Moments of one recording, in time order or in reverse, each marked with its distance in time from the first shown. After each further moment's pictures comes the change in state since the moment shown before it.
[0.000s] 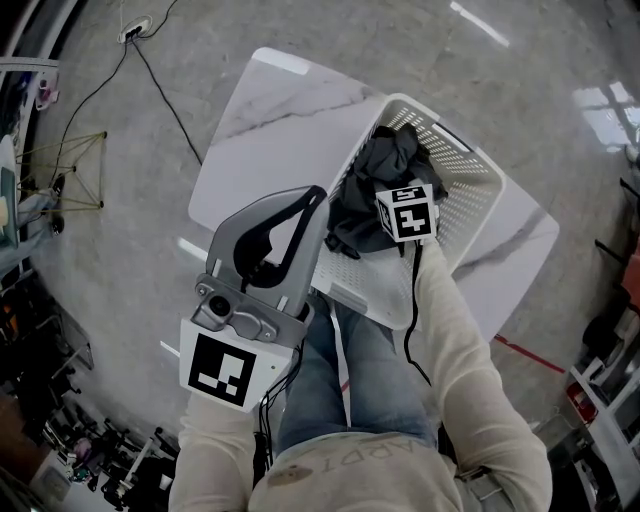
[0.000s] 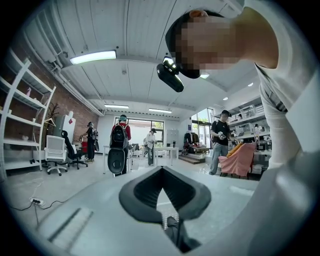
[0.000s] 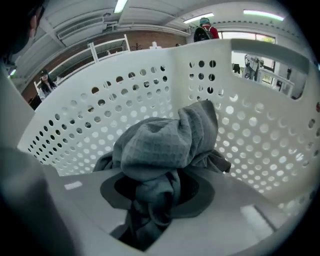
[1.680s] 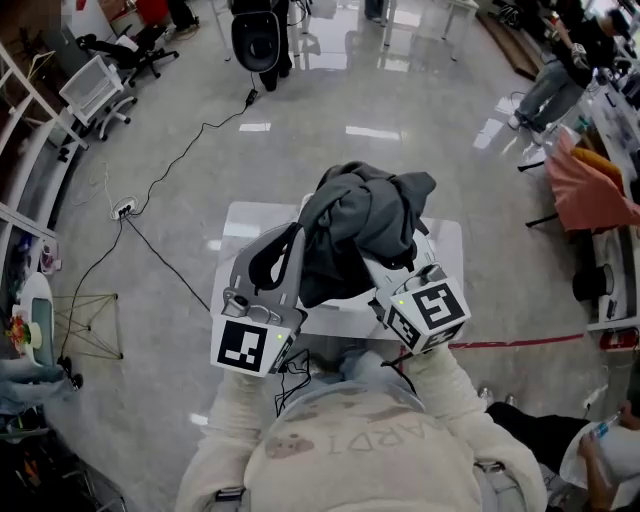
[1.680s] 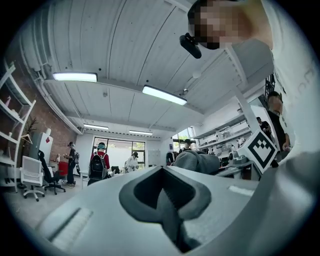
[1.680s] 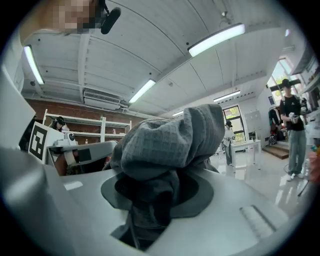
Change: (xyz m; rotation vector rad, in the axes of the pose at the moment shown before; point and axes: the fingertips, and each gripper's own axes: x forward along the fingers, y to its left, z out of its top) left arm -0.118 -0.110 0.224 0.083 -0.247 -0.211; right arm -0.536 0.159 0.158 0.010 -0.946 -0.179
